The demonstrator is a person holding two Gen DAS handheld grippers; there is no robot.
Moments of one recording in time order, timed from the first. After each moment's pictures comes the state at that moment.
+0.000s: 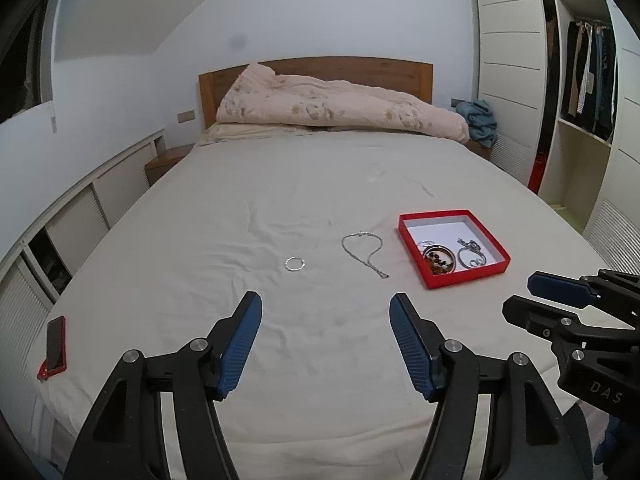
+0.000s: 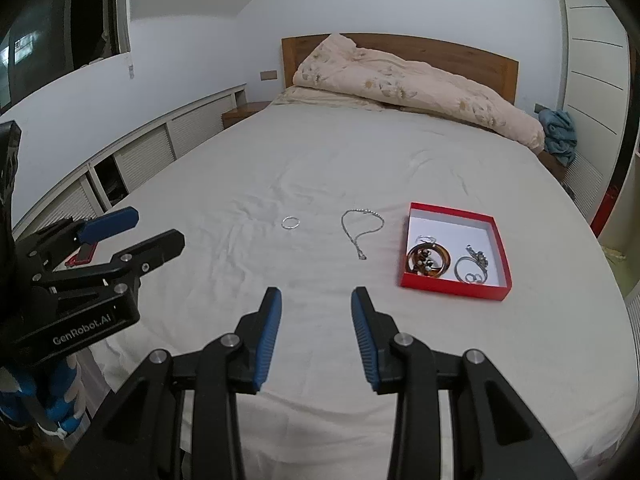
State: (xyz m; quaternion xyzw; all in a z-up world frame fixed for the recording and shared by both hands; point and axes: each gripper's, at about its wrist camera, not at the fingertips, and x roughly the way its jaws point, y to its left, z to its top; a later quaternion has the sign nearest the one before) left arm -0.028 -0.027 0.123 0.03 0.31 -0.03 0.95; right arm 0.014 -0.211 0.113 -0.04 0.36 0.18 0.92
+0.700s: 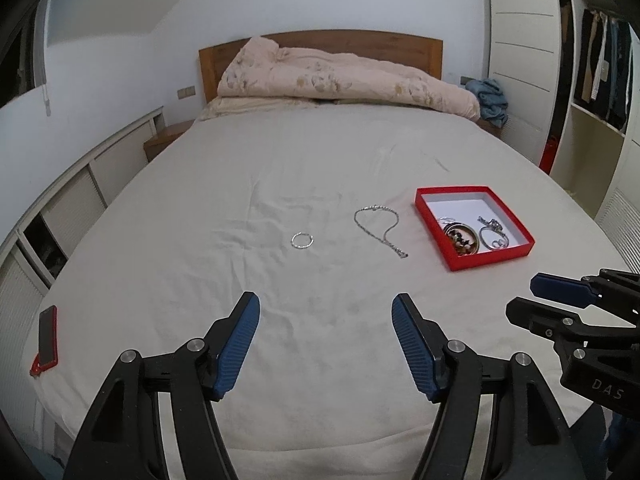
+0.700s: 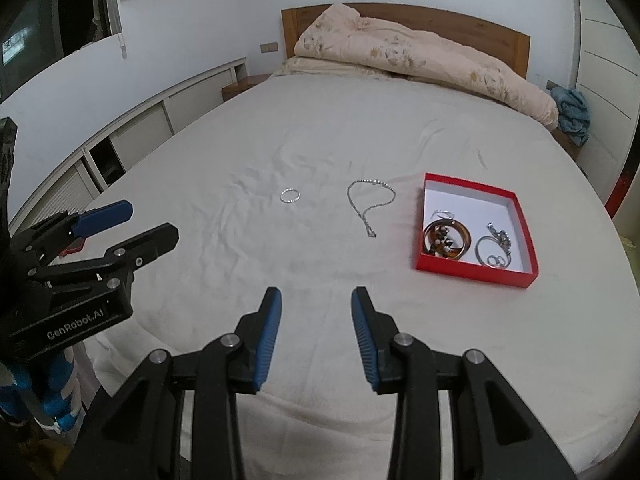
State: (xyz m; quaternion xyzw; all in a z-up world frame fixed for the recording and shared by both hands) left arm 0.012 -0.012 0.084 0.03 0.36 -0.02 0.93; right arm 0.059 -0.199 0.071 -0.03 0.41 0.19 0.89
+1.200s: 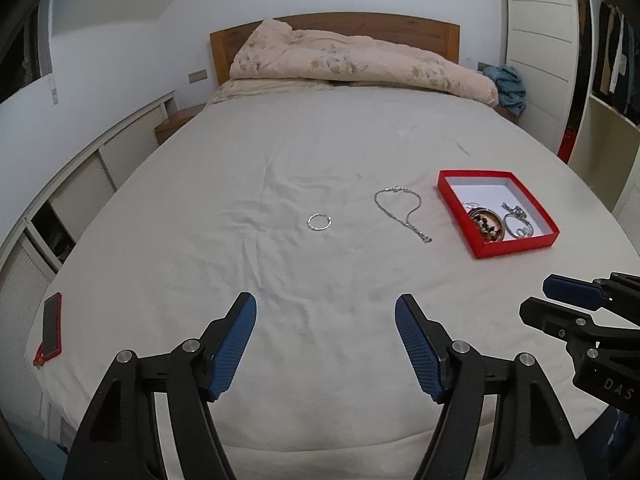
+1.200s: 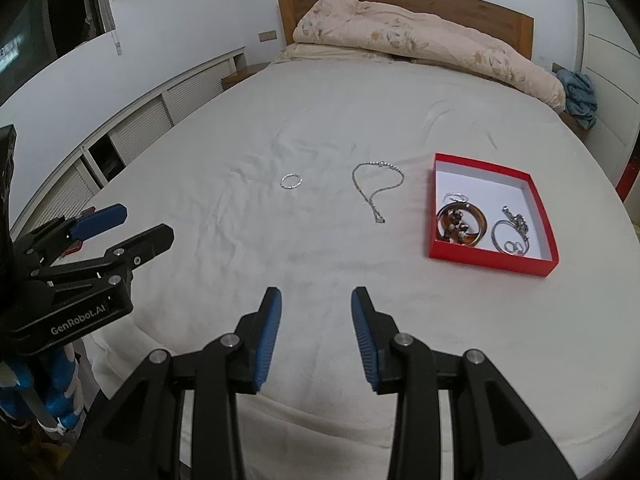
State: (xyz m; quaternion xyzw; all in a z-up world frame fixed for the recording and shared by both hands) left arm 0.027 -0.004 0.064 0.04 0.38 0.01 0.92; right arm 0.077 -0.194 0.047 -0.02 0.43 0.19 0.88
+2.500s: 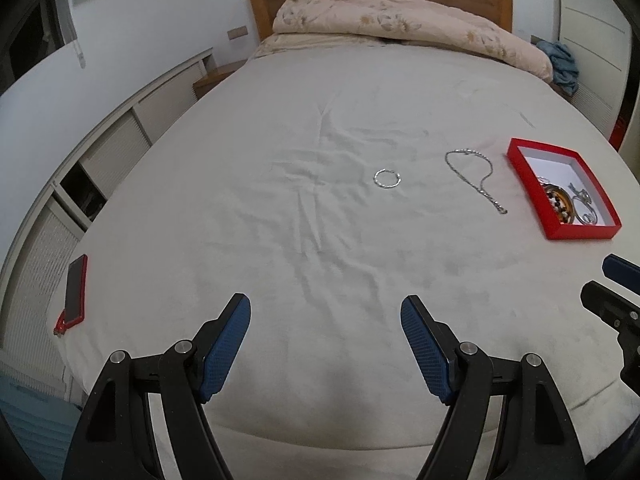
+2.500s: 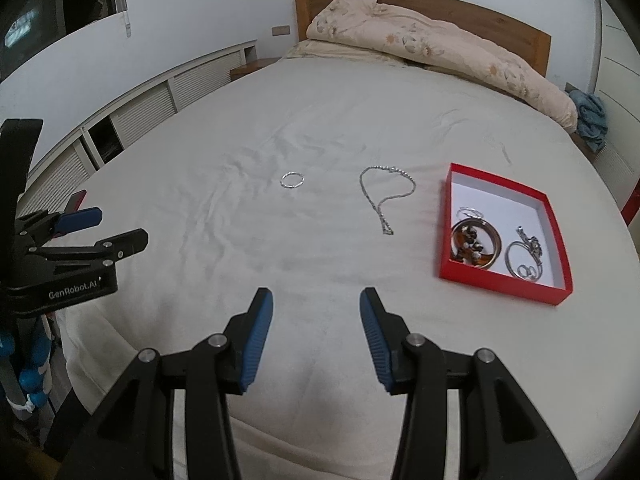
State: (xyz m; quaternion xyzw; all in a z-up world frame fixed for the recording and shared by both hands) left arm 0.053 0.046 0.030 0.03 0.46 0.09 0.89; right arm 0.103 -0.175 0.023 -0.06 0.42 0.20 0.88
